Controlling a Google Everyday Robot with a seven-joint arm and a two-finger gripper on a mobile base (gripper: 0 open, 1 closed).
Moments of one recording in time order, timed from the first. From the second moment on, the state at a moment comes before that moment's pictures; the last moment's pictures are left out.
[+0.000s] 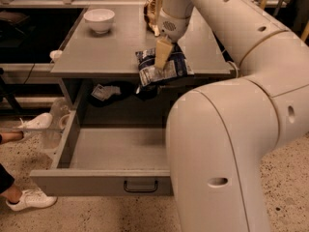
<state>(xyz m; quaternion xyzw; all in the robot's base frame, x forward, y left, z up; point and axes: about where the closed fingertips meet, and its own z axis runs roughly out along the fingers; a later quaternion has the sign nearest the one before) 0.717 -0.045 0.868 -0.56 0.82 0.03 0.10</state>
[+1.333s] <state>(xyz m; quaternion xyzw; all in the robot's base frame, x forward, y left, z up) 0.805 -0.153 0.952 -0.31 0.91 -0.05 0.28</state>
